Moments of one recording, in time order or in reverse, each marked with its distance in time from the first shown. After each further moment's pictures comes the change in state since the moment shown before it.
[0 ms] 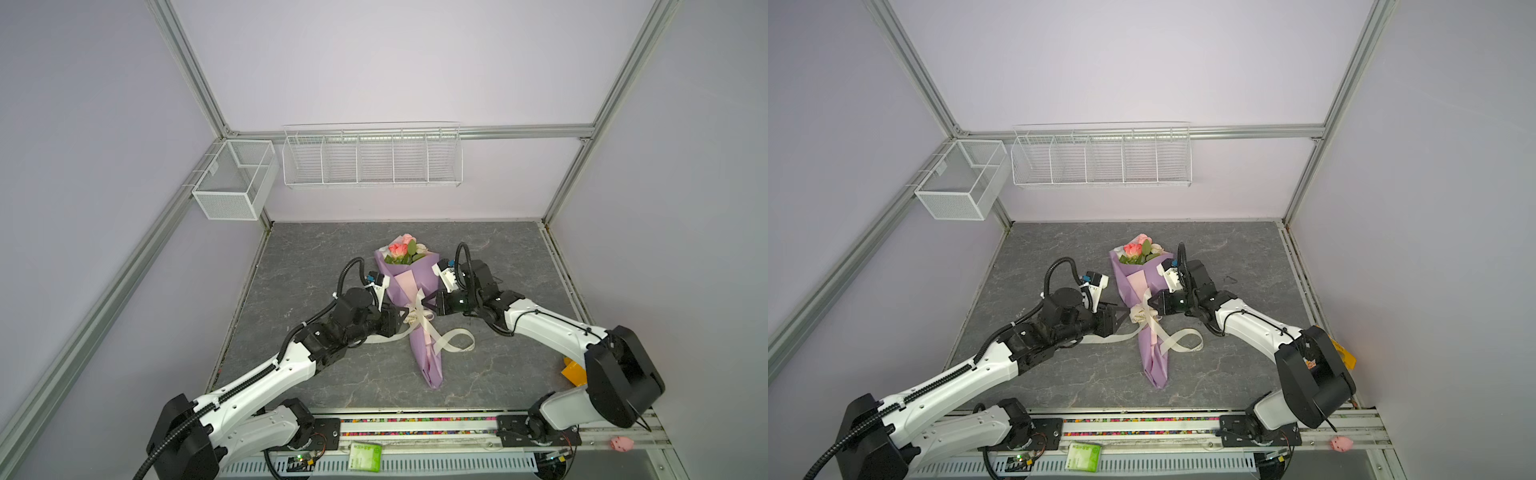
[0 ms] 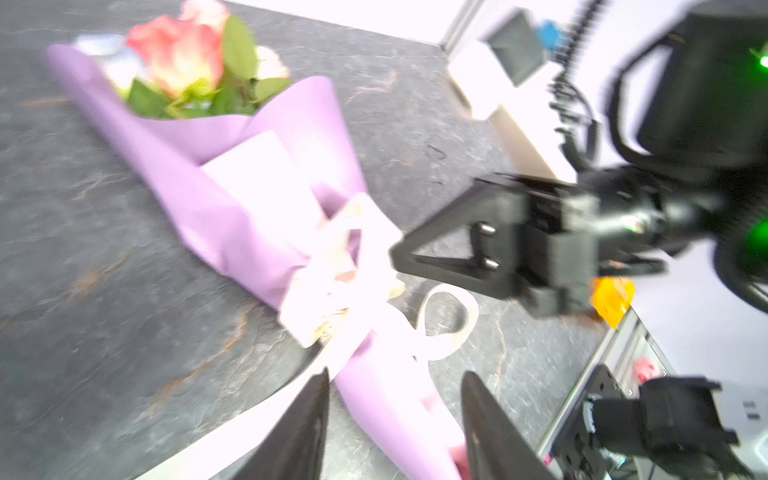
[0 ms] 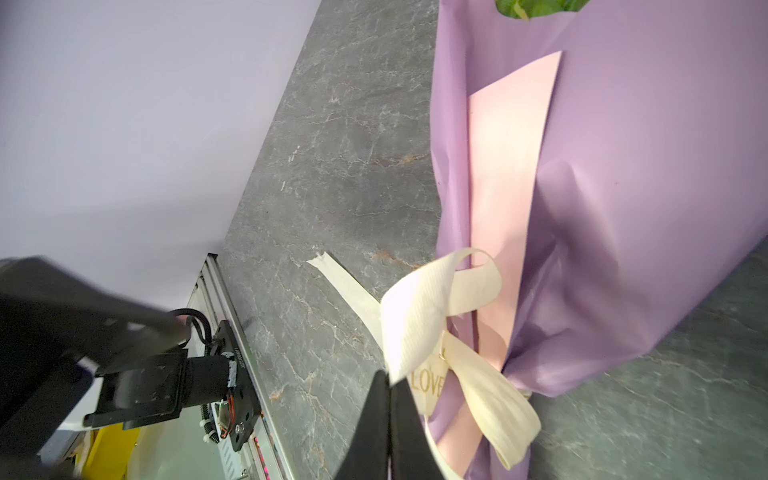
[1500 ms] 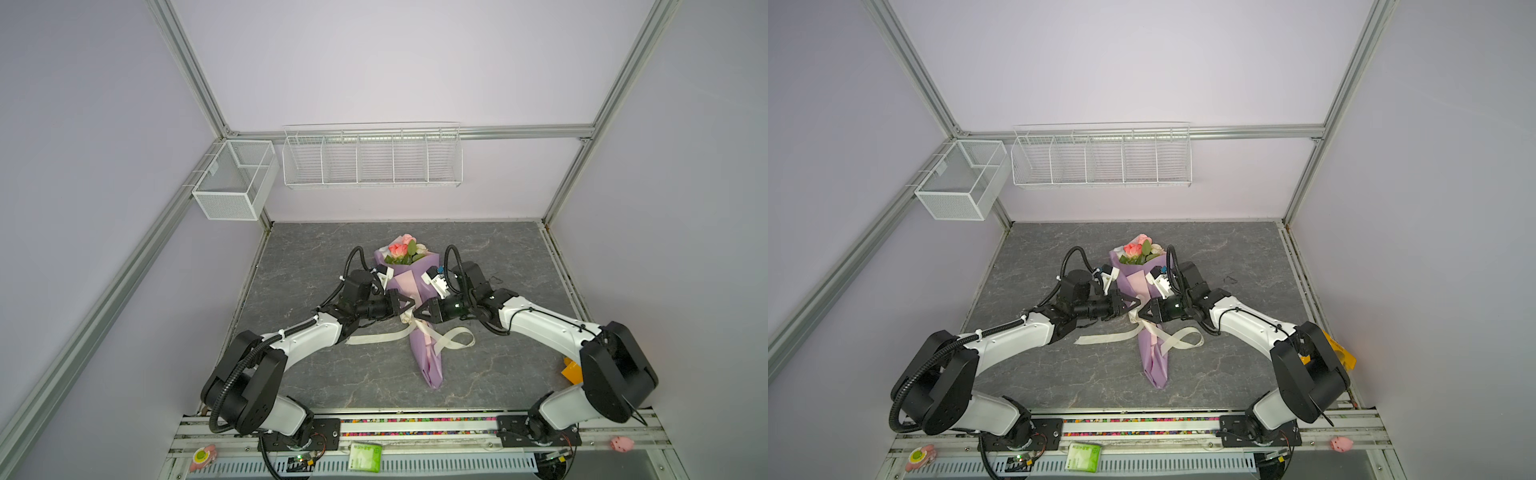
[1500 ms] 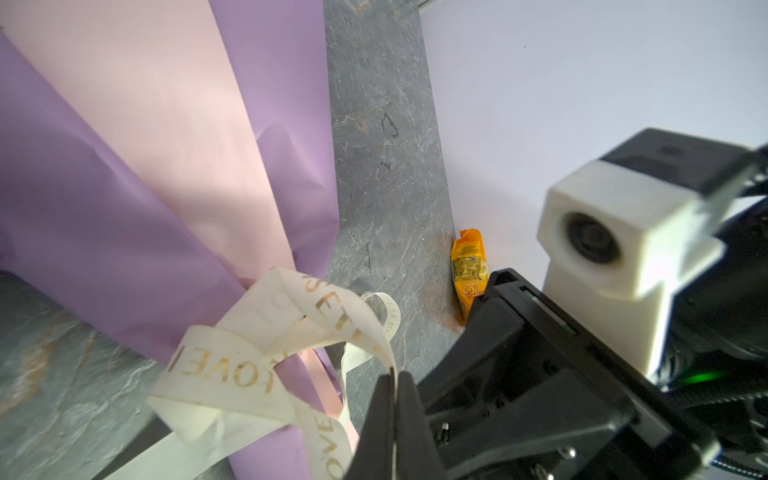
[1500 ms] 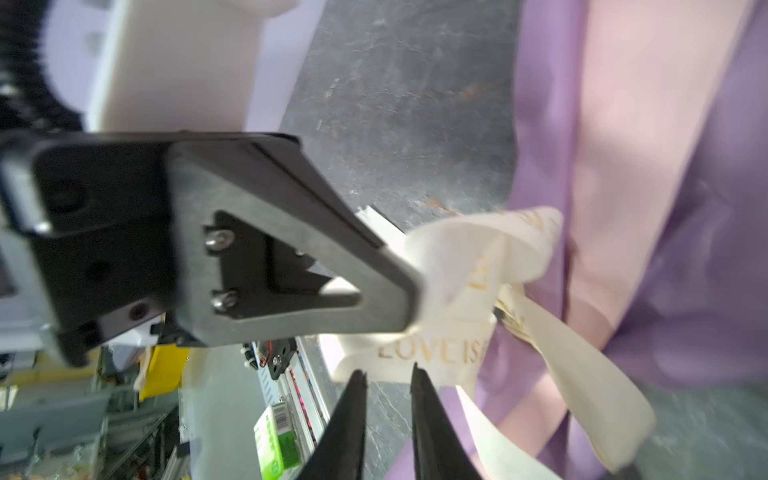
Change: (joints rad) left arm 0.169 0.394 0.016 0.392 0.485 -0.332; right arm 0.034 0.016 0.050 -0.187 -0.058 -0.055
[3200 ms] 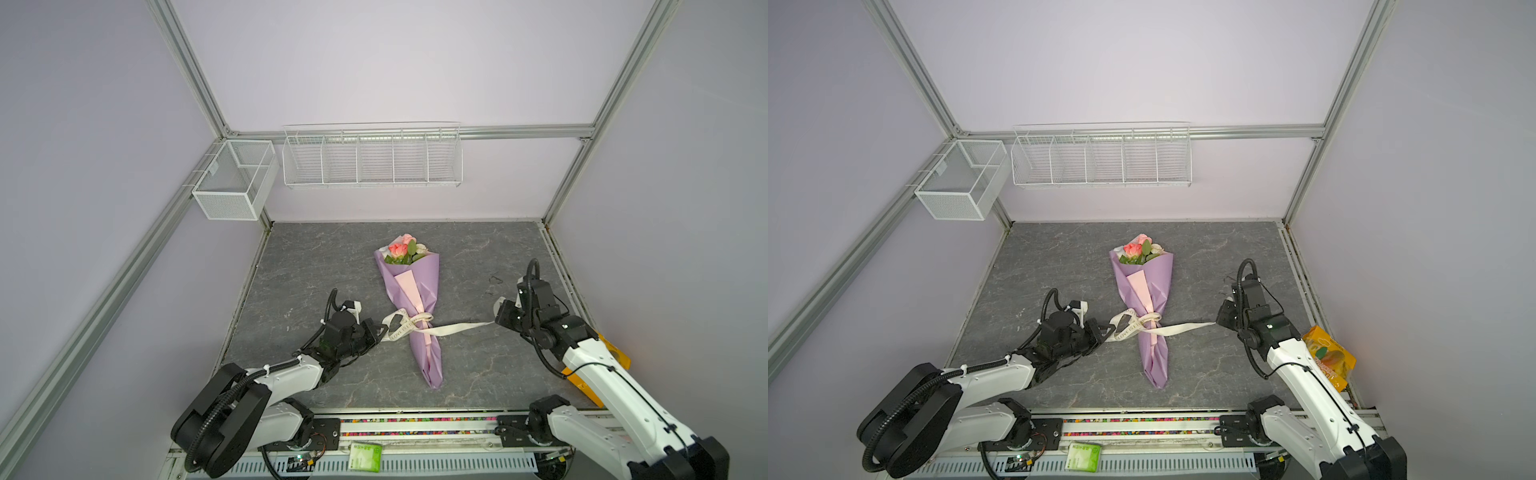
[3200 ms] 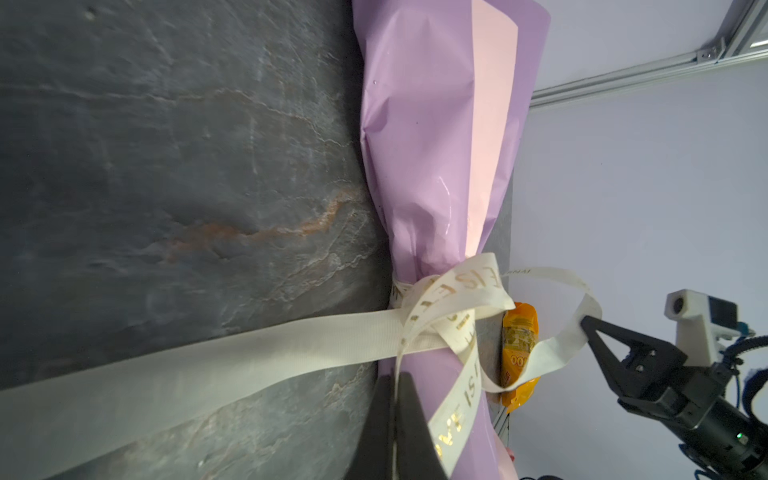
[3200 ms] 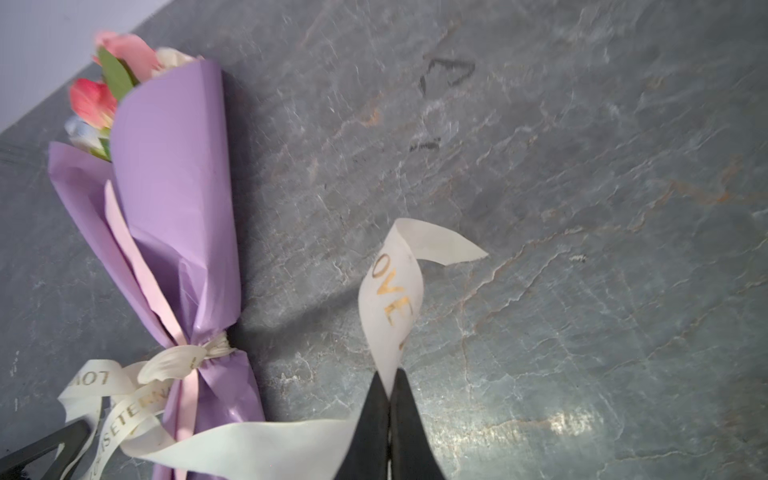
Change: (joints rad) left arm -0.007 -0.221 -0.462 0.228 -0.311 -0.270; right arm -0.292 -0.514 -0.209 -0.395 0.670 0.237
